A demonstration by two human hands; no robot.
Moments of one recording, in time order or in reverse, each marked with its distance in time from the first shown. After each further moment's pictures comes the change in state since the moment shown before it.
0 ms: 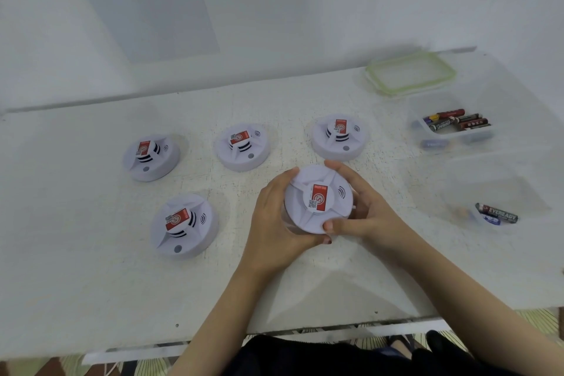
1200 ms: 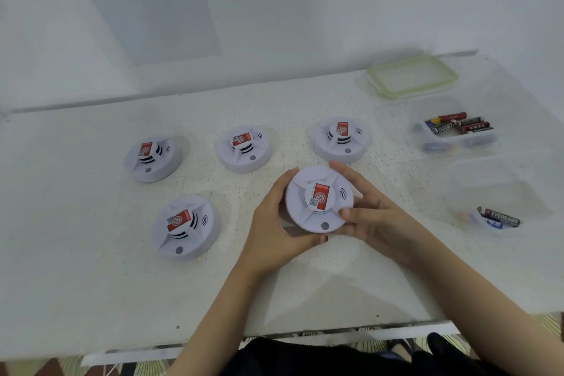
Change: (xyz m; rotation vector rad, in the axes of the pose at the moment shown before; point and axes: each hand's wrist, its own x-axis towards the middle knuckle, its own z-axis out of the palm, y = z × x) left_hand 0.002 0.005 -0.012 -0.197 -0.103 -0.060; right_hand 0.002 -0.002 -0.014 0.381 -0.119 0.157
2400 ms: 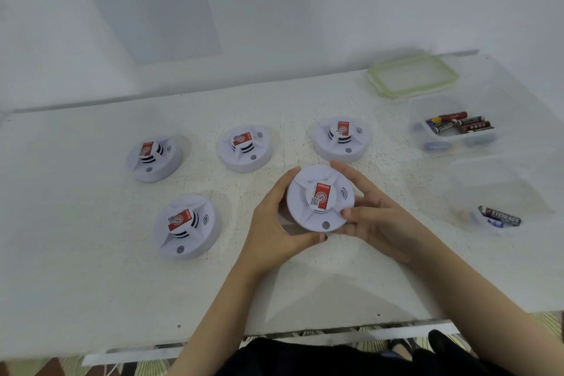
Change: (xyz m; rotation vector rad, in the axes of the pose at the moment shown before) left_hand 0.001 0.000 -0.002 -0.034 -0.020 0.001; right_hand 0.000 0.001 0.001 -0.017 0.016 -0.006
